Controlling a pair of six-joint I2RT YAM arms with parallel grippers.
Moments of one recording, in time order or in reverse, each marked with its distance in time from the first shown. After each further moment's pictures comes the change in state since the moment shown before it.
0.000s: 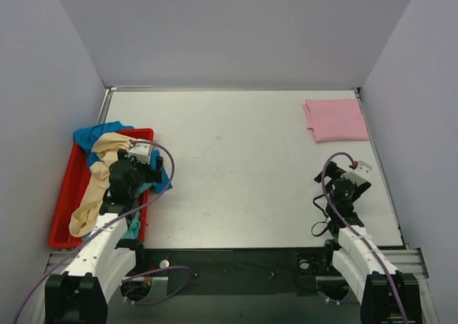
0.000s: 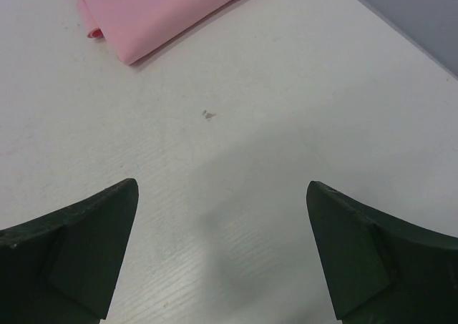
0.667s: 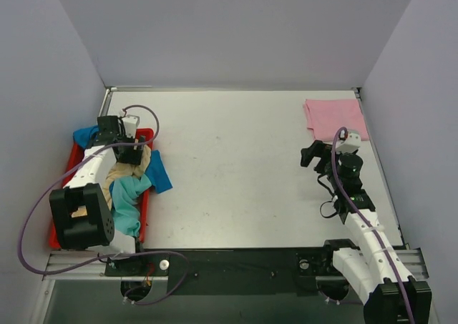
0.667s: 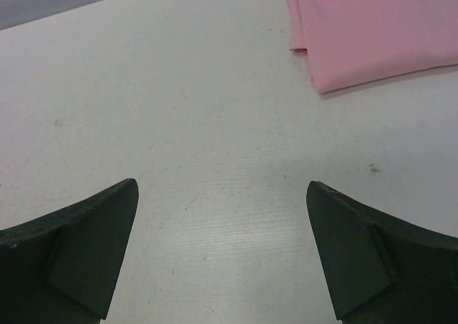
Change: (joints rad) left arm 0.224 0.631 0.691 -0.656 -0.051 0.216; right arm 0.039 -0.011 0.380 -0.349 -0.460 -0.056
